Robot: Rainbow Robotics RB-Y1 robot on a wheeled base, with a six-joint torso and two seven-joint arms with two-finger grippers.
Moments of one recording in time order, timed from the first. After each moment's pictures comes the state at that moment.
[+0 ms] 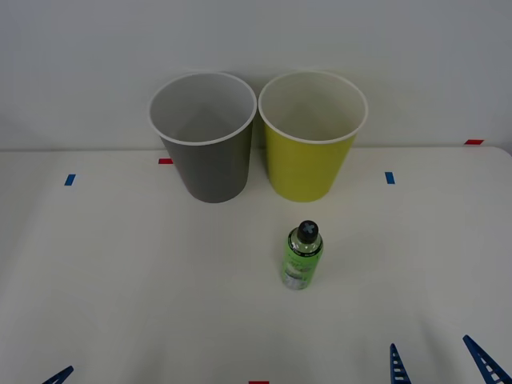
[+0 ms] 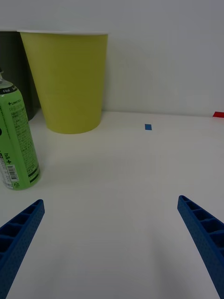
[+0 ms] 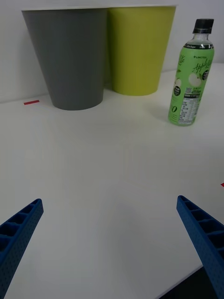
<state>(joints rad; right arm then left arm) 1.06 -0.30 0.24 -2.06 0.02 -0.56 1.49 1.03 0.56 -0.12 -1.89 -0.29 -0.78 -1.12</state>
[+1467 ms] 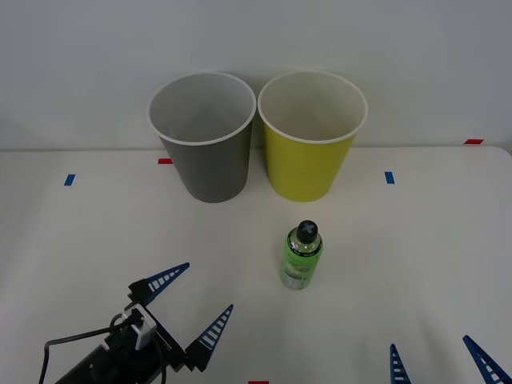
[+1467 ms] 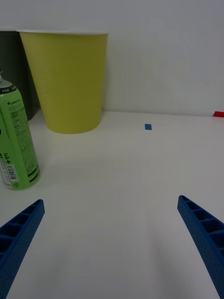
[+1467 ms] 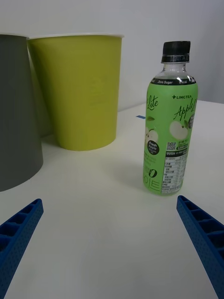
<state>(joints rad) 1.06 -0.30 0.24 -2.06 0.02 -0.56 1.49 0.36 0.59 -0.47 -1.77 -0.30 -0.52 -1.10</state>
